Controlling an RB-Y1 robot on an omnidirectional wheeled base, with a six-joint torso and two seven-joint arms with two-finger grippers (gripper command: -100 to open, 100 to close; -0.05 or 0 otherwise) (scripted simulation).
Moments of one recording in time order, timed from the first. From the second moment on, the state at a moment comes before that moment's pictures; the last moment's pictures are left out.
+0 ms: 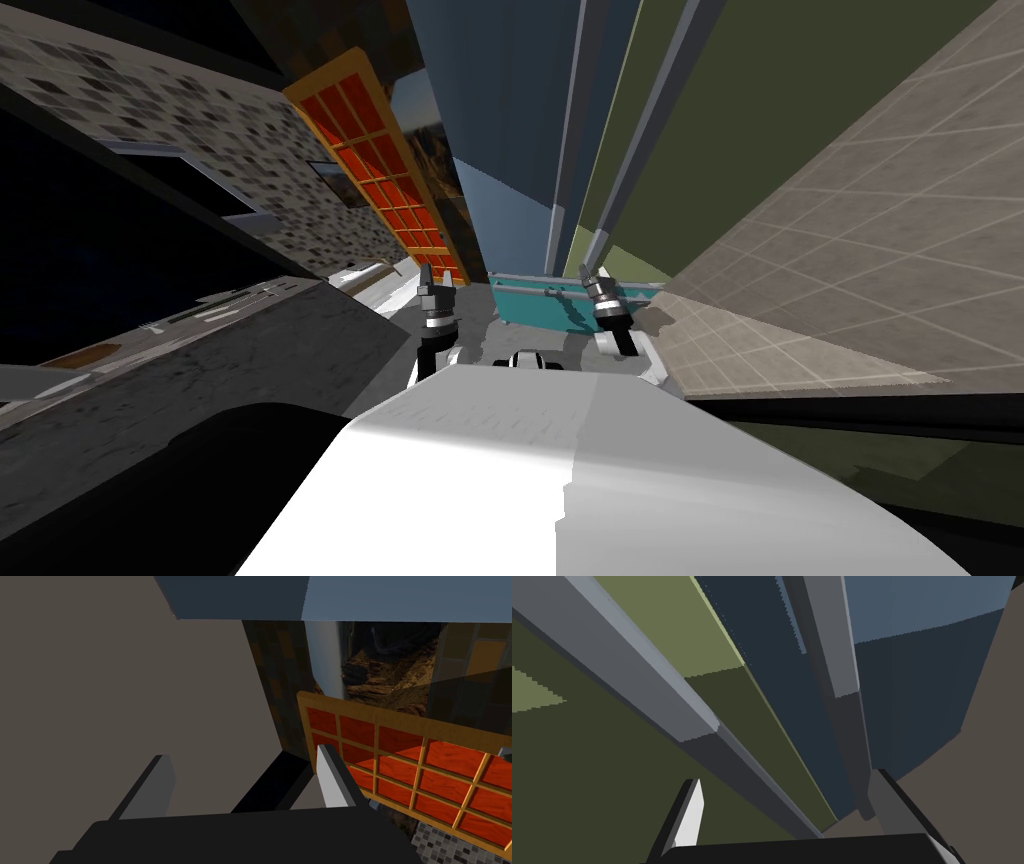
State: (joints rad) left arm 0.50 0.03 -0.05 -2.30 0.05 -0.49 -0.04; right arm 0.20 -0.16 -0.04 -1.95 0.35 -0.29 0.63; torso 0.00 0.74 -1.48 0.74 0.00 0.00
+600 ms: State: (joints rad) left arm 0.50 0.03 -0.05 -2.30 0.05 -0.49 -0.04; right arm 0.12 -0.16 -0.04 -1.84 0.41 -0.25 0.79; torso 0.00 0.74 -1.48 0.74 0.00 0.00
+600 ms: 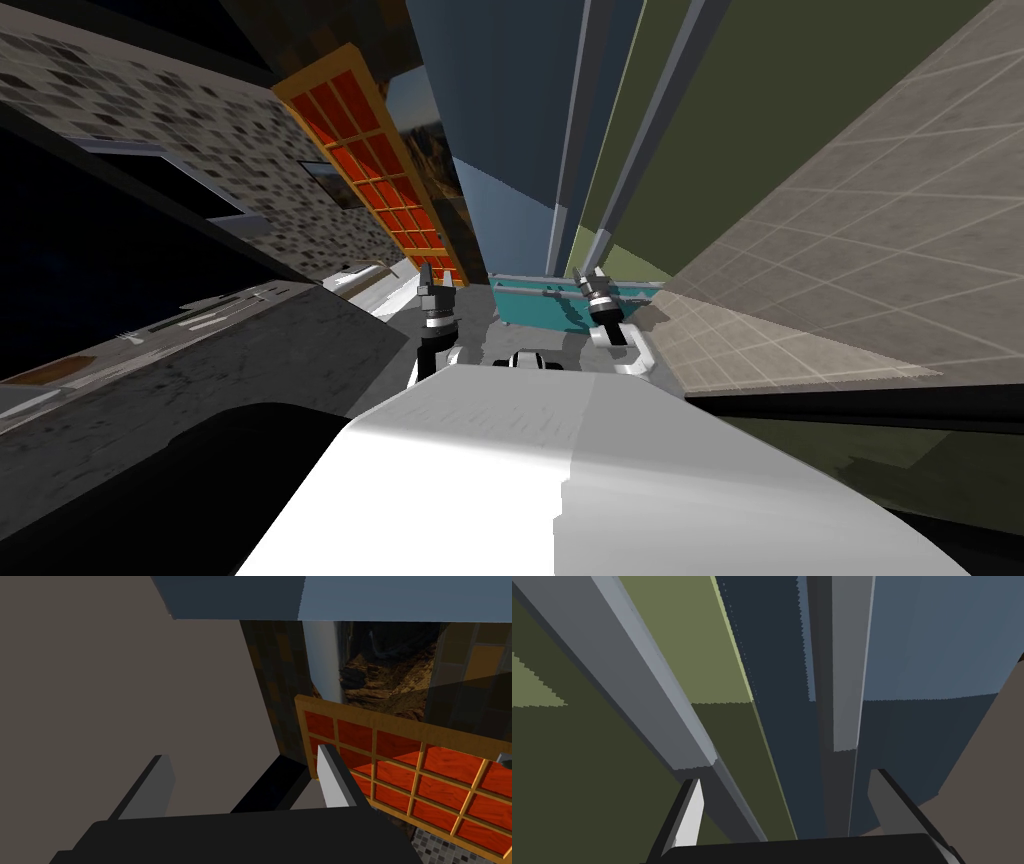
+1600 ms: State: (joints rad) left arm 0.50 0.03 -0.05 -2.30 0.05 -0.49 -0.04; right arm -0.02 -0.16 -0.04 -1.65 0.51 -0.17 1.05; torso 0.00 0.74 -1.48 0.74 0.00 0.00
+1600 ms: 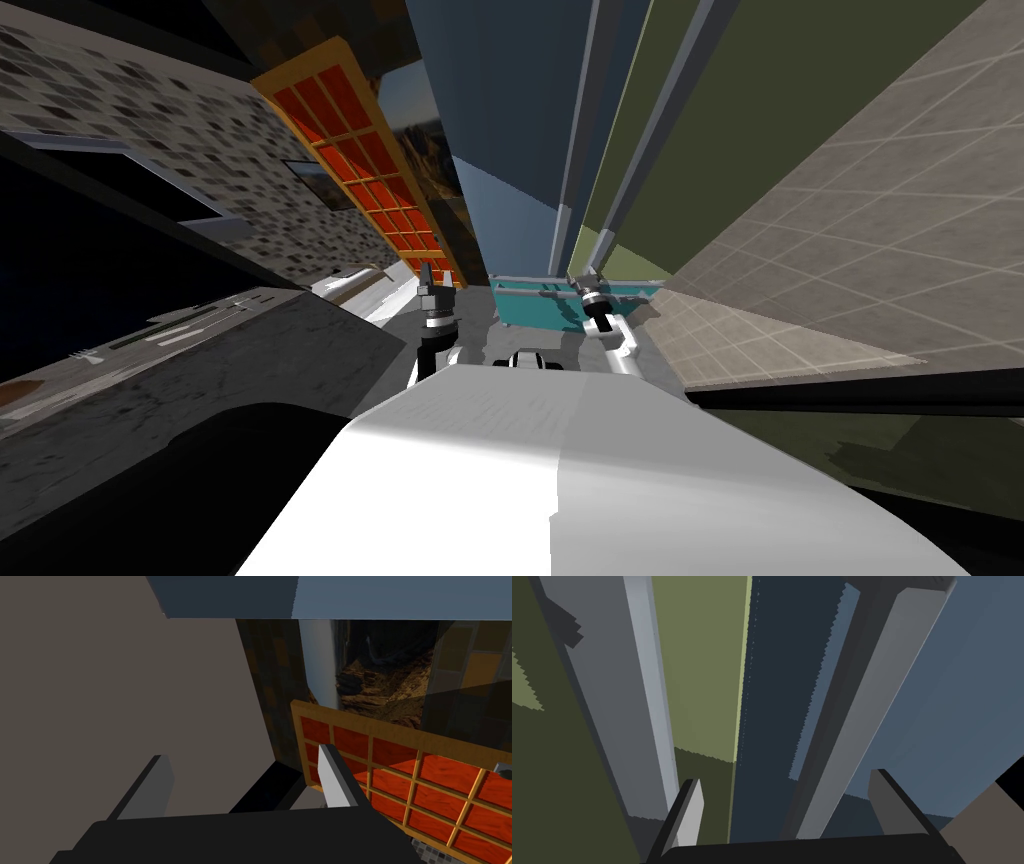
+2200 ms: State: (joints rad) left arm 0.50 0.03 -0.05 -2.30 0.05 -0.49 -0.04; right arm -0.10 -0.15 -0.05 -1.53 0.57 -0.13 1.21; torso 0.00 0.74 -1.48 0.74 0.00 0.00
